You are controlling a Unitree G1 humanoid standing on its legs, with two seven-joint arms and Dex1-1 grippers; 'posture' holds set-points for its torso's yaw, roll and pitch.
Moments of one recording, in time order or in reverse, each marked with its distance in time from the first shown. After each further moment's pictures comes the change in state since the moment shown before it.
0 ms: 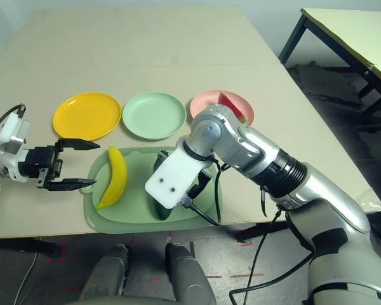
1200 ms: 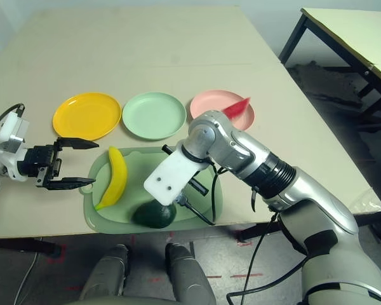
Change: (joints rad) left arm -0.002 0.004 0.000 0.008 0.001 0.001 0.012; right arm 0.004 0.017 -0.001 0.087 -0.038 -0.013 0.001
